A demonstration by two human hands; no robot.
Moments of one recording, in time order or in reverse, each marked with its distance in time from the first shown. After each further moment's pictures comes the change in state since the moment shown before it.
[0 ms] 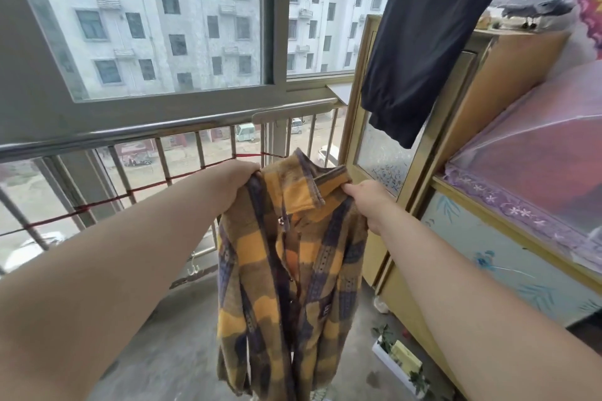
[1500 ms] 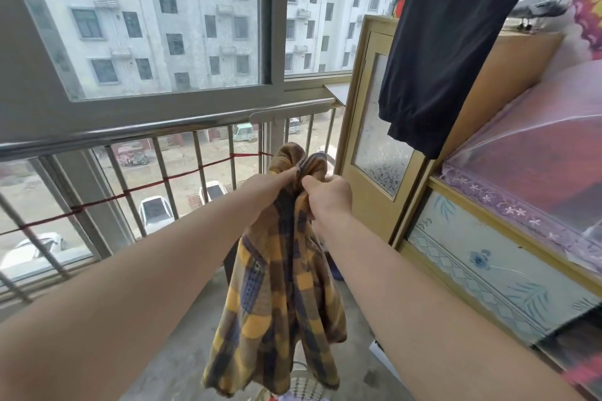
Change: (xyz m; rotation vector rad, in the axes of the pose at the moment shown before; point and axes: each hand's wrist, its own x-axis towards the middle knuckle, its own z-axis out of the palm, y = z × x) left_hand -0.012 -0.010 0.037 0.014 -0.082 0.104; right_hand -0.032 -0.020 0.067 0.296 0.165 -0.064
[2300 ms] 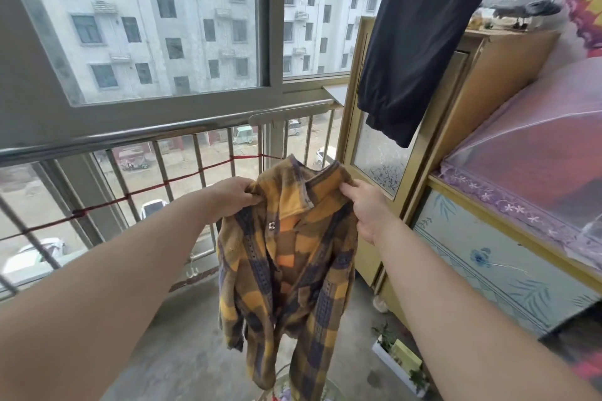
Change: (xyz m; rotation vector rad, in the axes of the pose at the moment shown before) left_hand 0.017 -0.028 -0.050 0.458 -0.135 0.259; right_hand 0.021 0.010 -0.066 0.109 -0.267 0.033
